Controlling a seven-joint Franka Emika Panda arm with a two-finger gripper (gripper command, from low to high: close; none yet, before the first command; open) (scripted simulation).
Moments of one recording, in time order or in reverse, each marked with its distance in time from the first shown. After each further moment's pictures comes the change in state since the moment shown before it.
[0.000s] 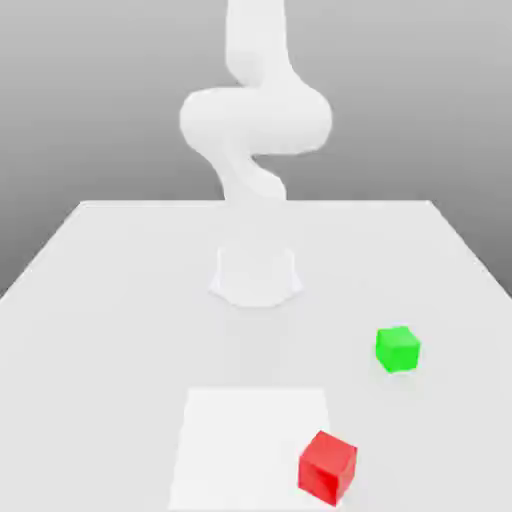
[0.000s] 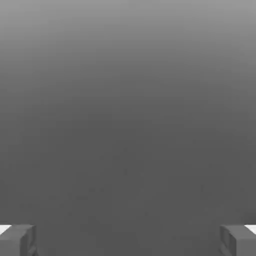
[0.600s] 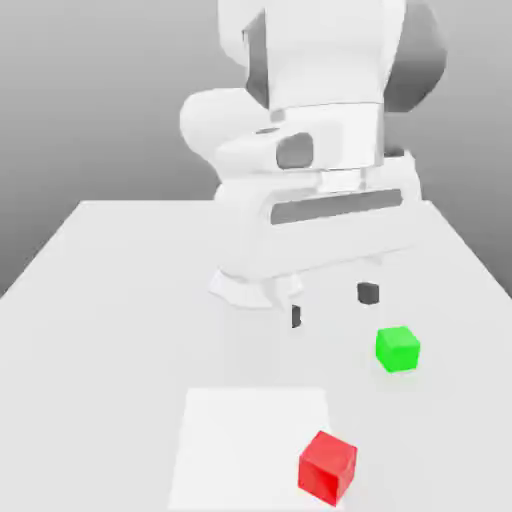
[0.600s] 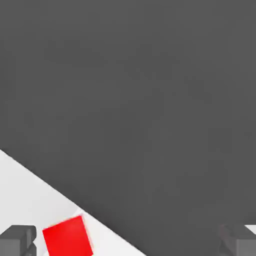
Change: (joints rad) arm 0.175 0.659 -0.051 -0.131 0.031 0.260 -0.550
